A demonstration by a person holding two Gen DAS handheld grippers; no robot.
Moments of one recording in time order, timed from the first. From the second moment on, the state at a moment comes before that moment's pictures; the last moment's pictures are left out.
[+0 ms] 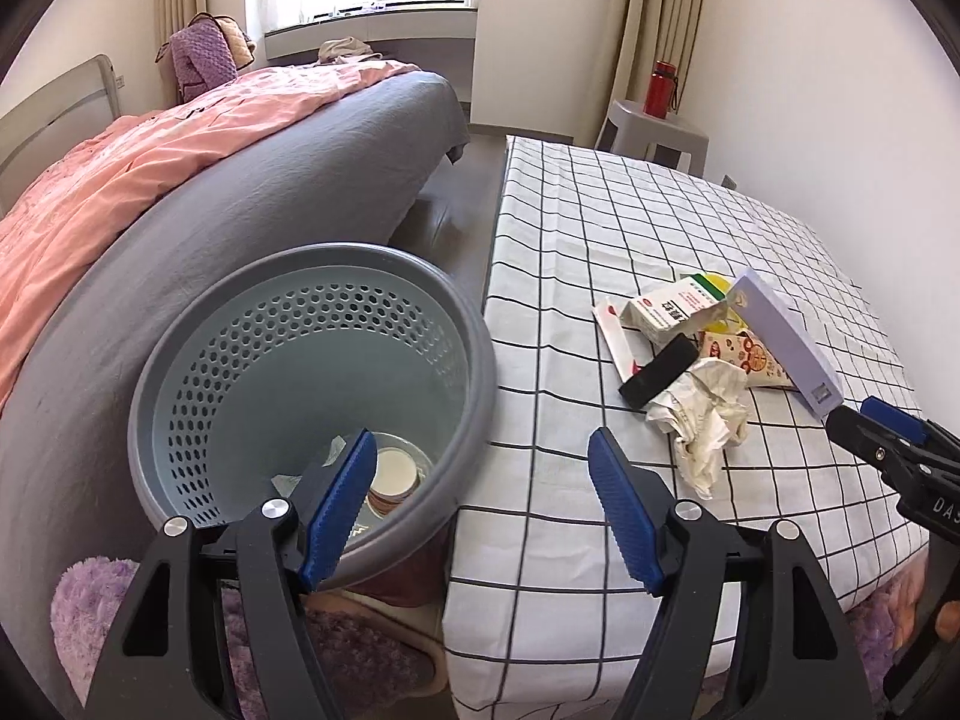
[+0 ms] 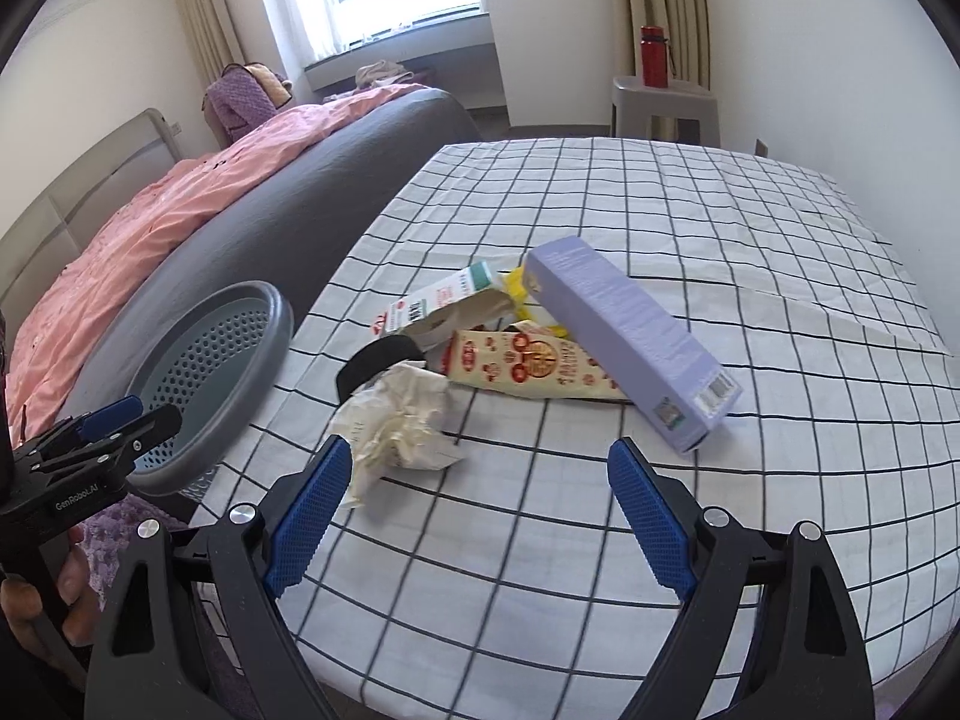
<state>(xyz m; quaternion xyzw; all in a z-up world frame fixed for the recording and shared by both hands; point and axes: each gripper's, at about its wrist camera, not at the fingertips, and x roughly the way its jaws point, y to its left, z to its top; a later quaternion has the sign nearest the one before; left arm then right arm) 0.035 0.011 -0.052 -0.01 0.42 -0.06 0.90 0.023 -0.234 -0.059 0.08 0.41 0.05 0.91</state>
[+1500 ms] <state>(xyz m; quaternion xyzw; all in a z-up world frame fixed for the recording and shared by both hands) 0.057 -0.077 -0.072 0.02 0.46 -0.06 0.89 0.117 -0.308 -0.108 0.05 0.46 0.12 0.88</state>
